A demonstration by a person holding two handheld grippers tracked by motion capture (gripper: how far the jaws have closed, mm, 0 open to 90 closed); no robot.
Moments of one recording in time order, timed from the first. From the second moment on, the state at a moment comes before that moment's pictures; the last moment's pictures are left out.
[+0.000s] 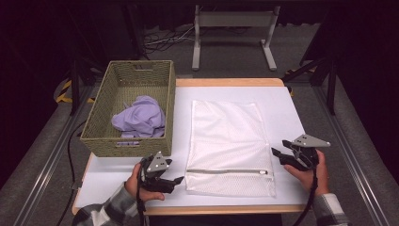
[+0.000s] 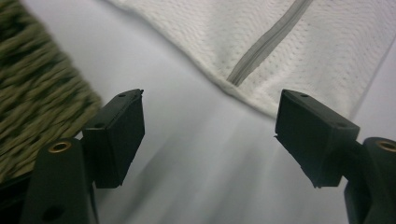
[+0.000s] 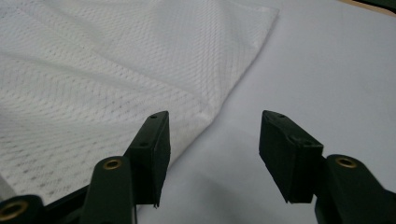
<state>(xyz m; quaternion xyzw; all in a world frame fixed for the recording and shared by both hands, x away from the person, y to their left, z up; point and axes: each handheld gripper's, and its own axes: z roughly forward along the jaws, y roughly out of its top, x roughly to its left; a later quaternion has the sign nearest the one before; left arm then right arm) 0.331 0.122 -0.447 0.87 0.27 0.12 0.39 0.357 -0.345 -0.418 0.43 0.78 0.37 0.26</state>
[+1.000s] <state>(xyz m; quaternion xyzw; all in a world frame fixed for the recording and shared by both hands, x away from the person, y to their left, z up) 0.357 0.072 -0.450 0.88 0.28 0.10 0.36 0.429 -0.313 -0.436 0.47 0.80 0.32 0.21</state>
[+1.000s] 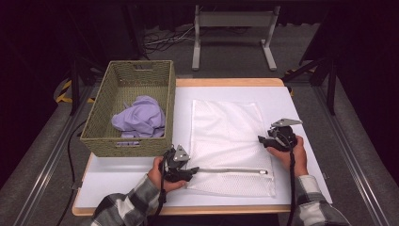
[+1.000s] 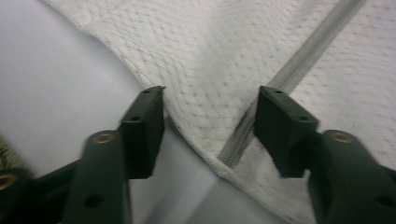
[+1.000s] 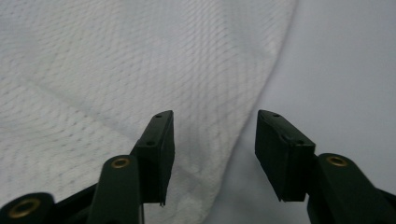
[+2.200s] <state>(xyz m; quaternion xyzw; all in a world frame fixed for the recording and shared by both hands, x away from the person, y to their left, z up) 0.353 0.106 -0.447 0.88 0.29 0.14 0.34 0.444 -0.264 -0.434 0.41 0.82 0.34 0.22</state>
